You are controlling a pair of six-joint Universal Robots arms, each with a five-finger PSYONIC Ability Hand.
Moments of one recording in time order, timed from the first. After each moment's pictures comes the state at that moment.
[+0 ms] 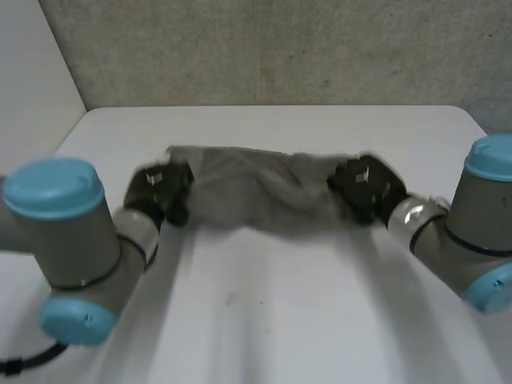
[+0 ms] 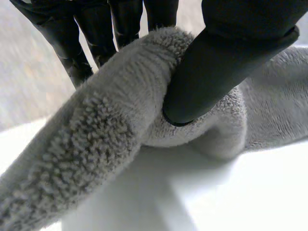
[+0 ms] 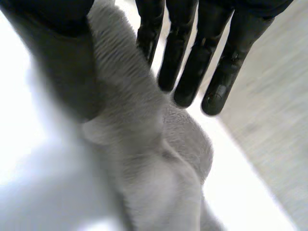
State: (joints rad) left arm 4.21 -1.98 -1.64 3.37 -1.65 3.13; right arm 1.89 -1.08 1.52 -0.11 1.22 2.46; left_hand 1.19 1.22 1.22 1.22 1.02; right_hand 0.68 0.67 0.69 0.69 0.49
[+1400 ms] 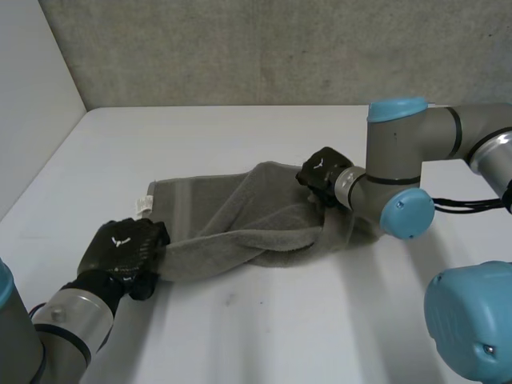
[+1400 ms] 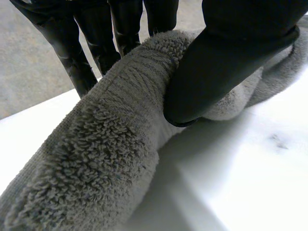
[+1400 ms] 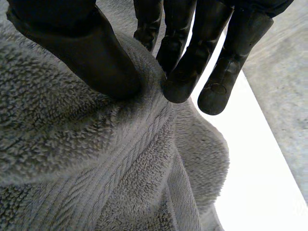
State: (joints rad) left arm 4.27 -1.58 -2.07 3.35 -1.60 3.25; right arm 2.05 -0.44 0.37 0.53 1.40 2.33; left_hand 1.19 1.20 1.20 1.20 1.02; right_hand 1.32 1.33 1.33 1.34 1.16
